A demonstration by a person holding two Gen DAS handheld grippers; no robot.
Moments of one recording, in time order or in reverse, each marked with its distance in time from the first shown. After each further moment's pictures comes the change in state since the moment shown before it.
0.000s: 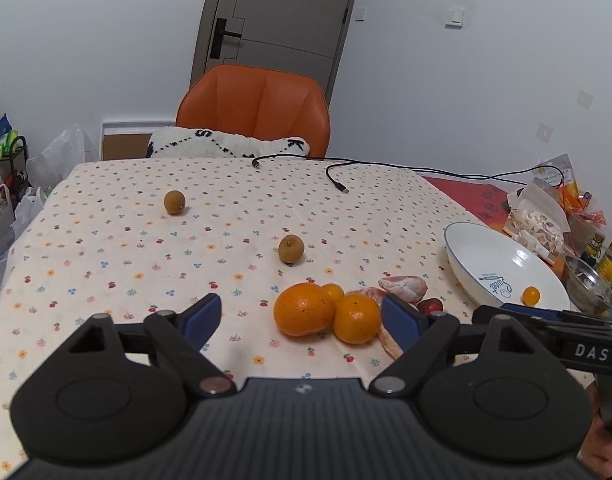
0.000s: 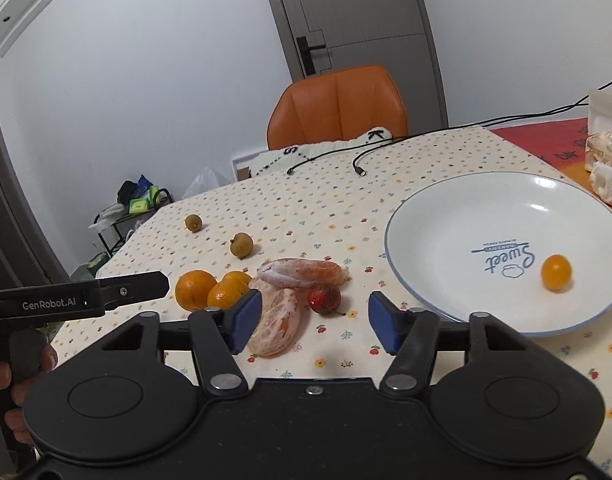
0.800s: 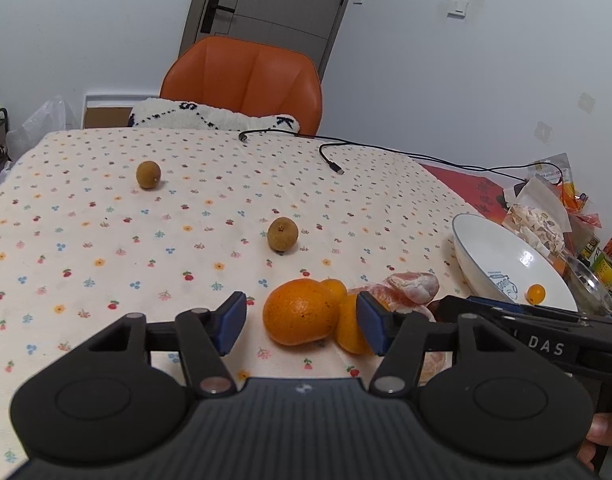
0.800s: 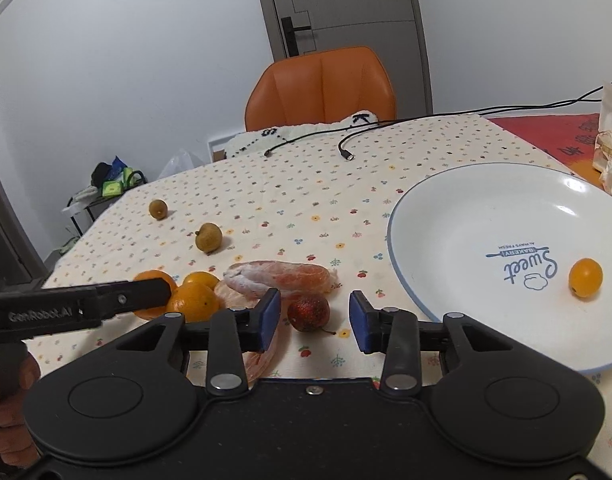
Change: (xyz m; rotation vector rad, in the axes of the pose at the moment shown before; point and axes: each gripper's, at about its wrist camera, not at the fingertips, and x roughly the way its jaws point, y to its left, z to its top) left arm 0.043 0.011 -0.002 -0.047 0.048 -0.068; right arm 0.050 0.006 0.002 -0.028 0.048 -0.081
